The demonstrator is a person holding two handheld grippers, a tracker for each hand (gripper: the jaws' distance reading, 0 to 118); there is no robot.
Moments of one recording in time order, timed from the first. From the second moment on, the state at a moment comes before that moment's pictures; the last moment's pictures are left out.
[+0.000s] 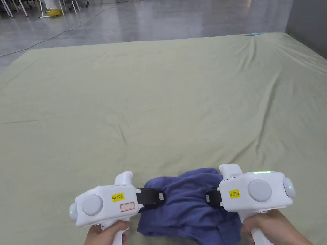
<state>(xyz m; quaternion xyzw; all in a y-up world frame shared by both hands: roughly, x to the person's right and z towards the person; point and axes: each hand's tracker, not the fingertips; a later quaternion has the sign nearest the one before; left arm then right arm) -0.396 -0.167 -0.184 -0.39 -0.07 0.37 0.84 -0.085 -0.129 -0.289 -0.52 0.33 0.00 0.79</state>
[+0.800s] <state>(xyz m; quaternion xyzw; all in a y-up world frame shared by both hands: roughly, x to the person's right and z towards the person) -0.714 -0.097 -0.037 -0.35 0.03 0.37 0.86 -0.399 -0.077 -0.196 -0.36 0.49 0.06 0.79</state>
